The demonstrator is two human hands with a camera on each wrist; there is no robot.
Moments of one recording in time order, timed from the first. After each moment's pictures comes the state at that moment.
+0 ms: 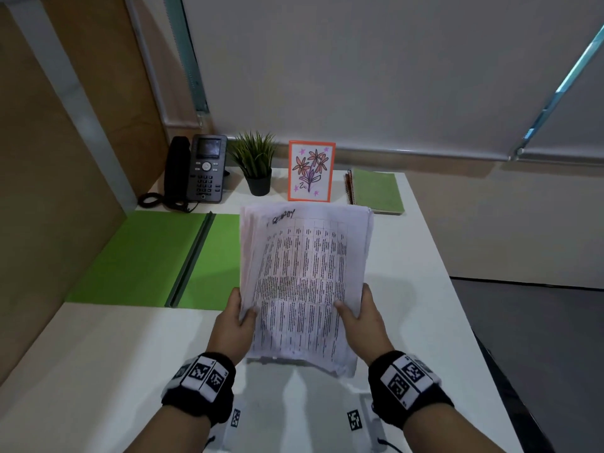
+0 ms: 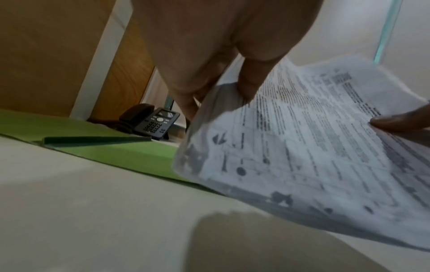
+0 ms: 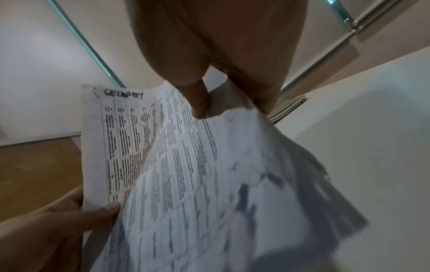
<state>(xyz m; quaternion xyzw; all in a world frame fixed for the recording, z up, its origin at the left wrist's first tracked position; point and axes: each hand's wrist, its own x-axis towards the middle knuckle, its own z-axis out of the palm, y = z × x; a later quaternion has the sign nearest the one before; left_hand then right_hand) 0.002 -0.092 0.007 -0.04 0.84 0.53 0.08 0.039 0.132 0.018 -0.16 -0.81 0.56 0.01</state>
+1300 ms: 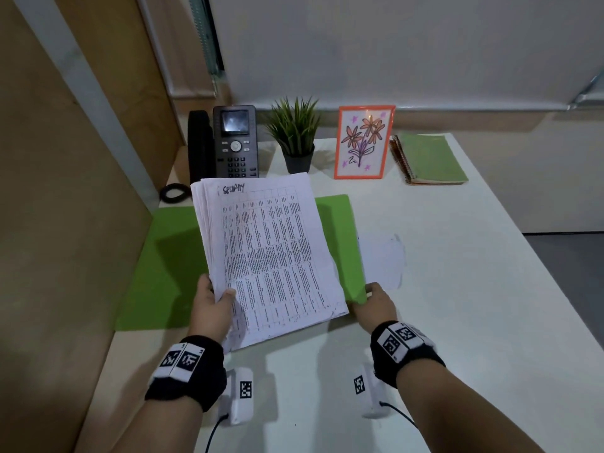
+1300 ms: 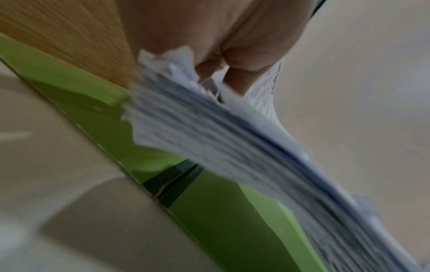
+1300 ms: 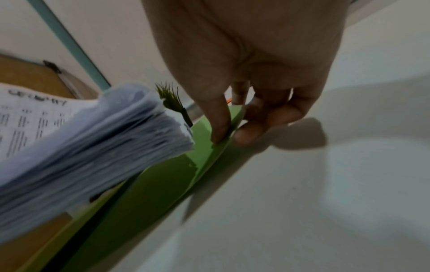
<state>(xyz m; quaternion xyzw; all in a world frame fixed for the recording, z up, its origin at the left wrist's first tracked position) -0.126 -0.267 -0.012 -0.15 0.75 0.63 0.10 -0.070 -0.009 -0.050 -0.38 -0.83 0.39 -0.11</state>
